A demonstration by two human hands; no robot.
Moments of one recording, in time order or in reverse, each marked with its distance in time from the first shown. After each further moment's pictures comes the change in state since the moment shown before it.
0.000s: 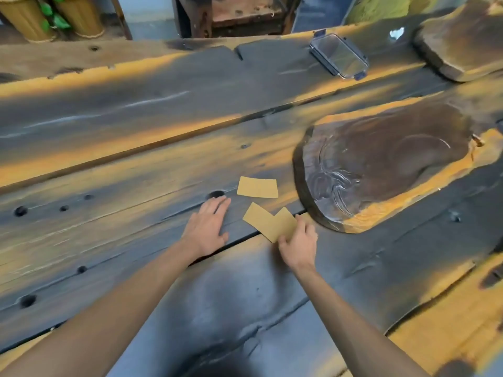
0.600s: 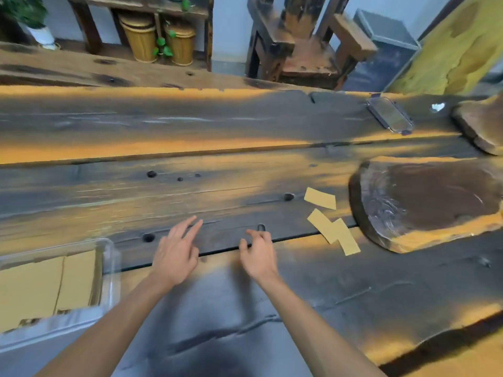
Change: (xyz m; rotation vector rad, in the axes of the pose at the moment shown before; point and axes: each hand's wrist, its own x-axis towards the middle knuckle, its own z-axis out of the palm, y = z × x) left_hand -0.267 -0.167 -0.010 -0.098 0.349 -0.237; right_hand -0.217 -0.164 0.121 -0.088 -0.233 -0.403
